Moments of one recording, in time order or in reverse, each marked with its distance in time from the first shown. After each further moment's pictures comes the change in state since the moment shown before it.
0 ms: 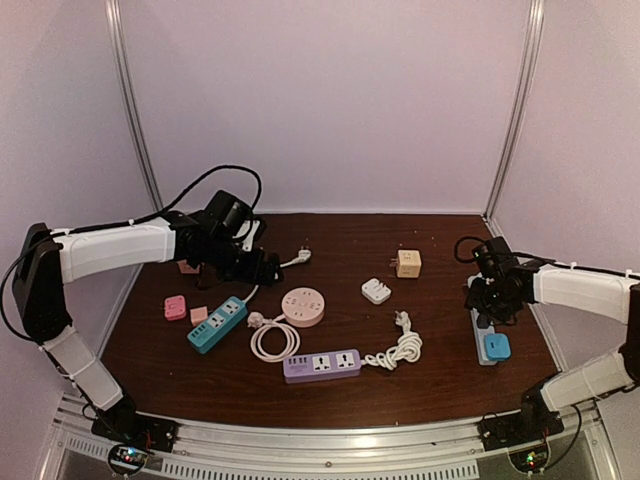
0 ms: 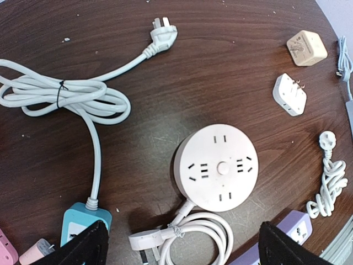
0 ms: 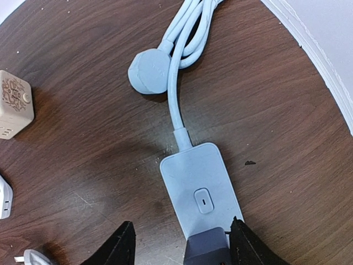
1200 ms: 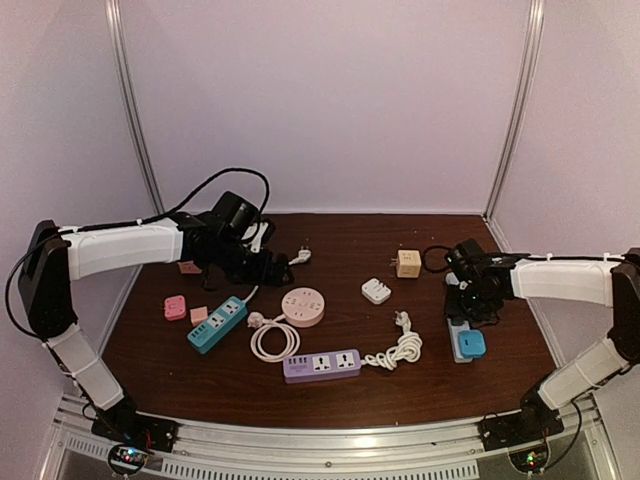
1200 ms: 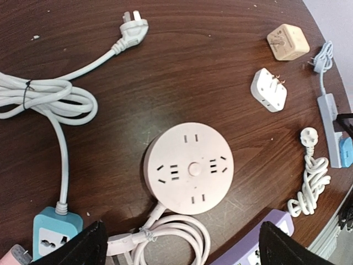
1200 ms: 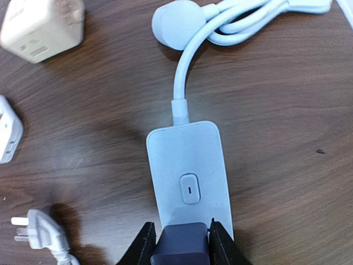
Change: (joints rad) left arm -0.019 0.032 0.014 0.021 0.067 -0.037; right arm 0.124 0.121 0.068 -0.027 -0.051 -0.075
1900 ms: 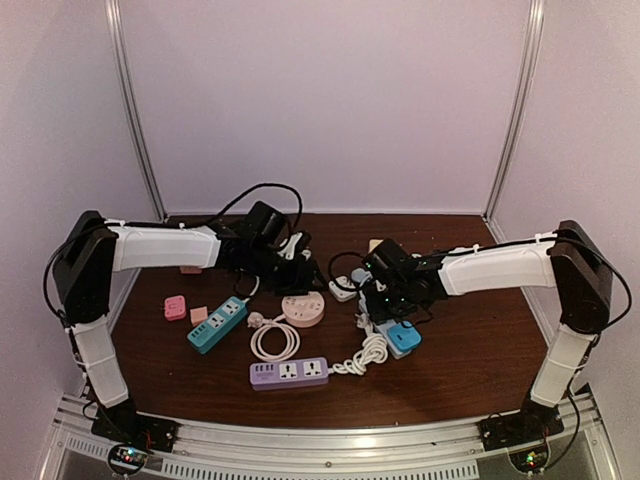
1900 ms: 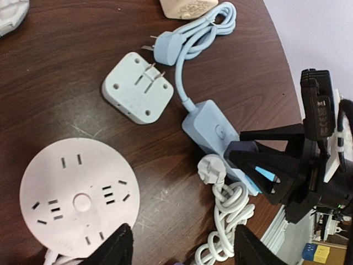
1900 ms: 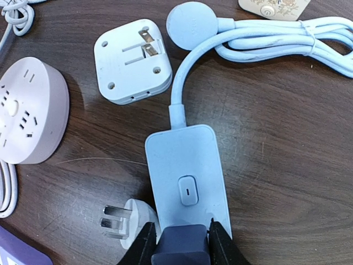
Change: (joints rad) left arm -0.066 0.200 0.088 0.187 0.269 -0.155; right arm 0.384 0.375 0.366 0.107 -0.076 -0.147
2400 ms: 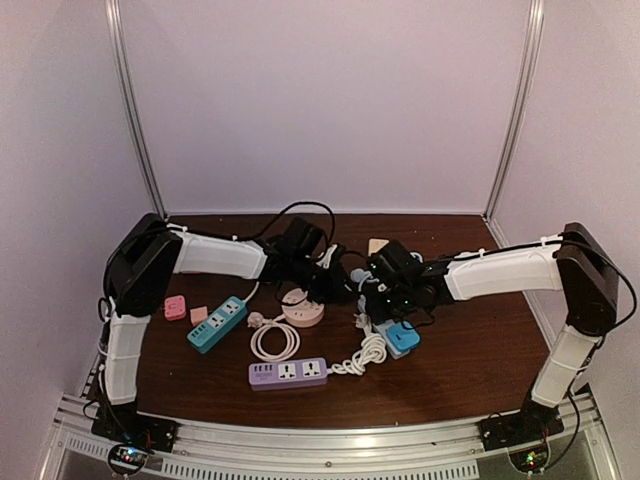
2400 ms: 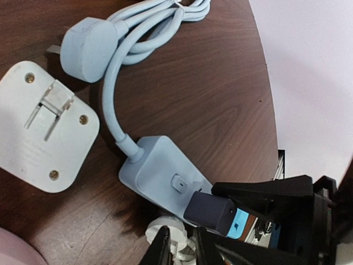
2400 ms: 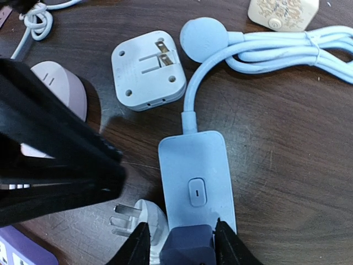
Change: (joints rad) left arm -0.064 0.312 0.202 0.219 0.143 -0.201; right arm 0.001 -0.034 -0.063 0.102 -0.018 -0.031
